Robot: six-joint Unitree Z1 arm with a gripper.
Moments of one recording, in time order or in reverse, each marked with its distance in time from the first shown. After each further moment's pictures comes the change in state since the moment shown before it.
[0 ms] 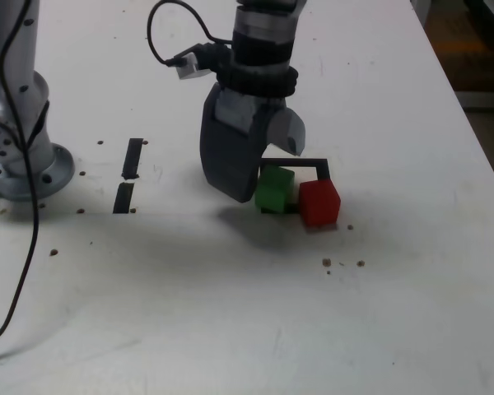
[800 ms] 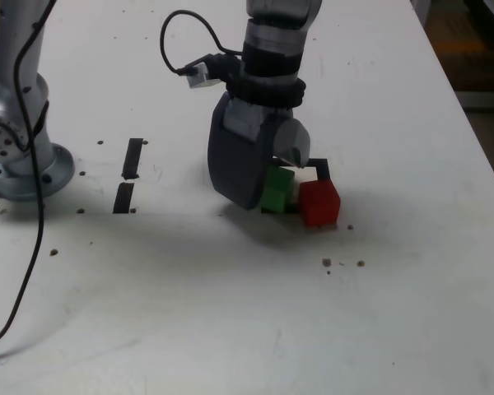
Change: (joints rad) arm 0.011 0.047 -0.007 -0.020 -0.014 0.045
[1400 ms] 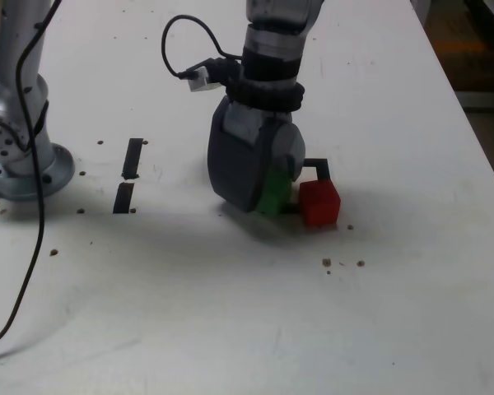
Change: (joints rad) arm 0.011 0.012 0.017 -0.024 0.001 0.025
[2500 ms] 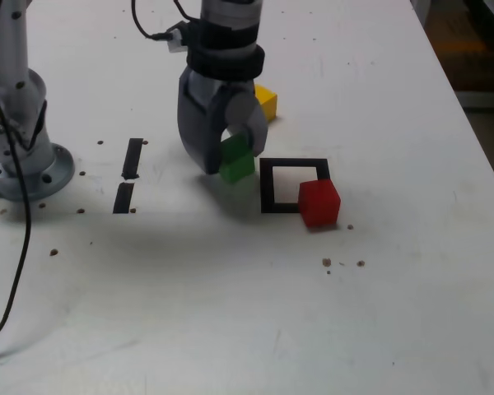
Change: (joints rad) arm 0.070 -0.182 0.137 -0.009 0.174 0.290
